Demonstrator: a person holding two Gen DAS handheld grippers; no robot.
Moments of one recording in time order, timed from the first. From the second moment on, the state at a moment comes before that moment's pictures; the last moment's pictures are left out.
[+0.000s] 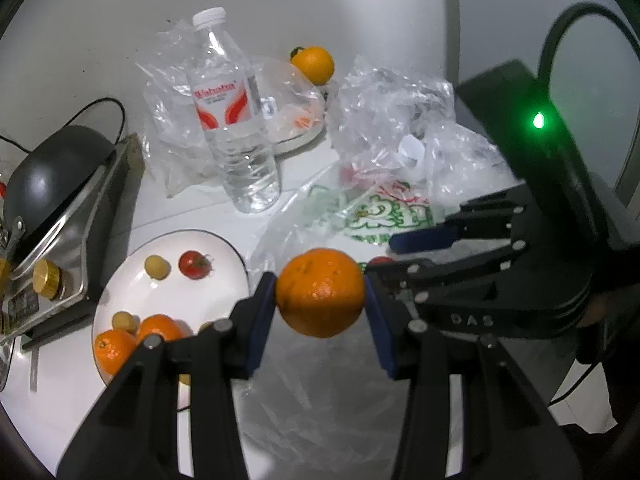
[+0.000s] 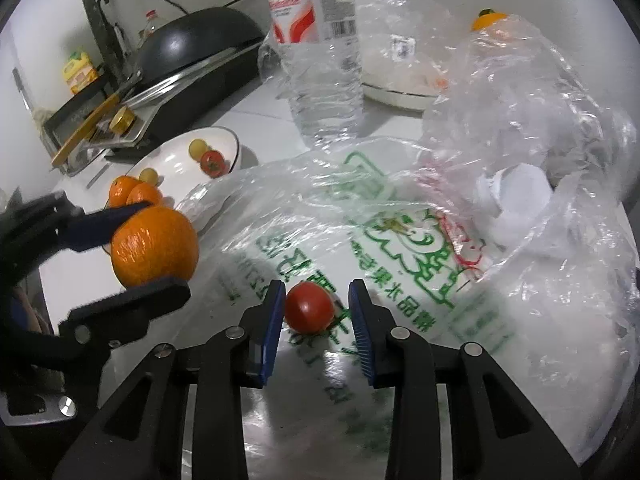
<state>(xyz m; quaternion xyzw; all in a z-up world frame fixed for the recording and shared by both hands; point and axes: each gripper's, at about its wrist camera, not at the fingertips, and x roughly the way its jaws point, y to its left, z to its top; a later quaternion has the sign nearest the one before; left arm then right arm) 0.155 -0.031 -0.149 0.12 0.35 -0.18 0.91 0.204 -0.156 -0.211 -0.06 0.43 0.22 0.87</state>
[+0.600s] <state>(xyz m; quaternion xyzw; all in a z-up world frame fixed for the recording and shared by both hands) 0.136 0.015 -0.138 0.10 0.33 -0.16 0.92 0.196 -0.131 -0.218 -0.11 0.44 0.19 0.87</state>
